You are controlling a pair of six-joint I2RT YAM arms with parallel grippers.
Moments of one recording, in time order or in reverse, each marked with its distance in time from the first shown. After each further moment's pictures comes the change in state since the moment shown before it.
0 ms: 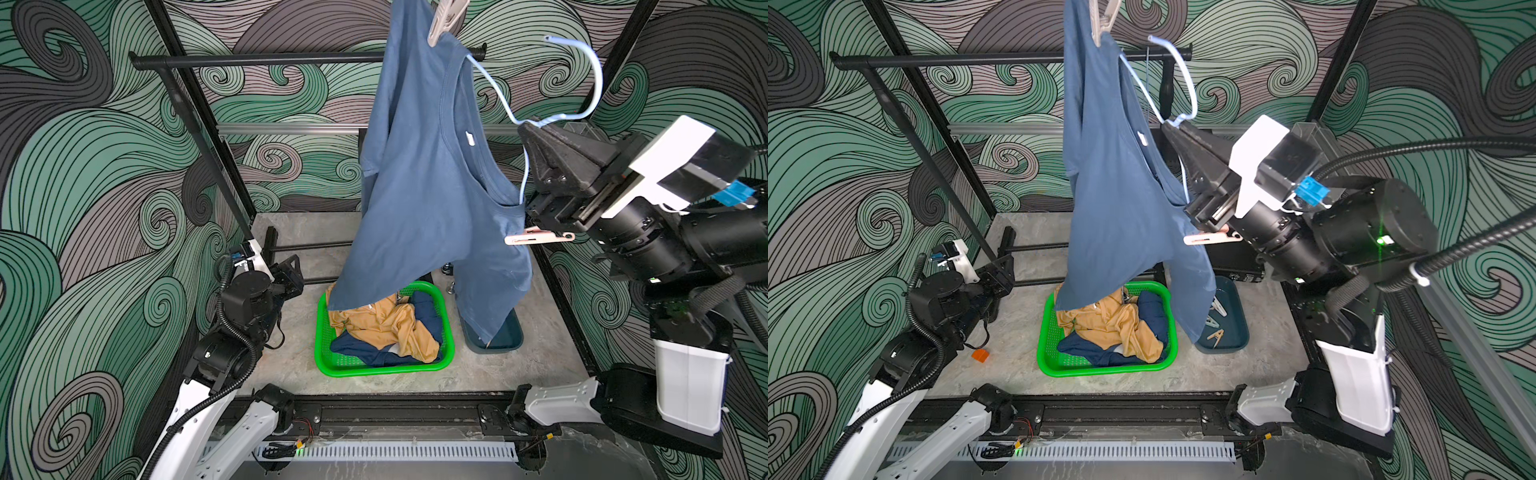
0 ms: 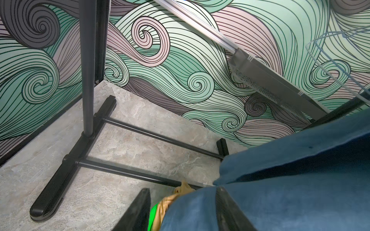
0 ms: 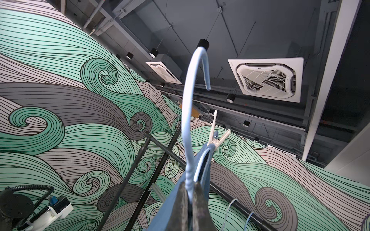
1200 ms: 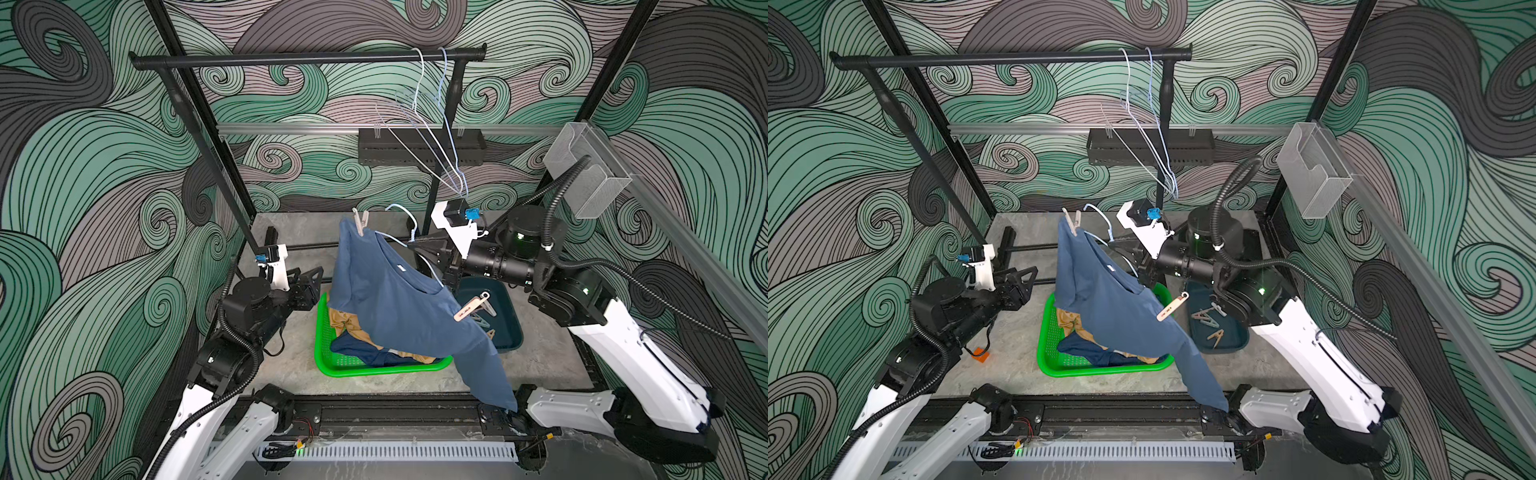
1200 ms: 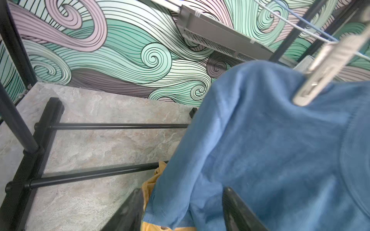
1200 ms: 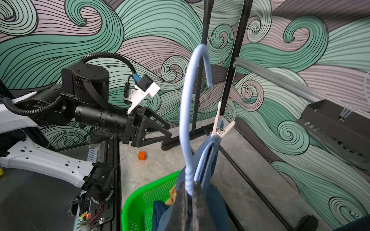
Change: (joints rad) left arm 0.009 -0.060 -0.074 0.045 0.337 0.253; right arm -0.165 -0.102 -0.673 -0.197 -0.319 0.425
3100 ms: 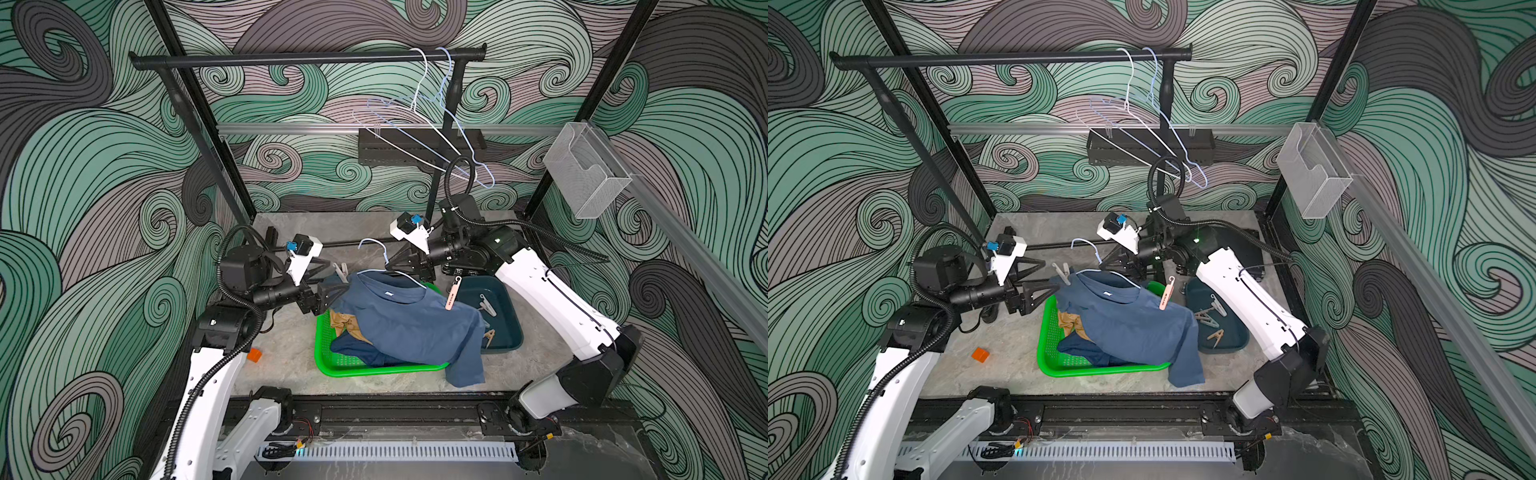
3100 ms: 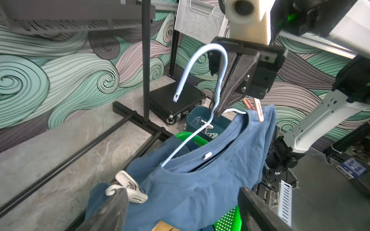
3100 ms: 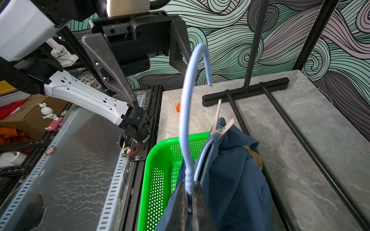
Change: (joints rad) left arm 0.304 0.206 0.161 -0.098 0.890 0.536; right arm -0.181 0.325 0.018 -0.171 -0.511 -0.303
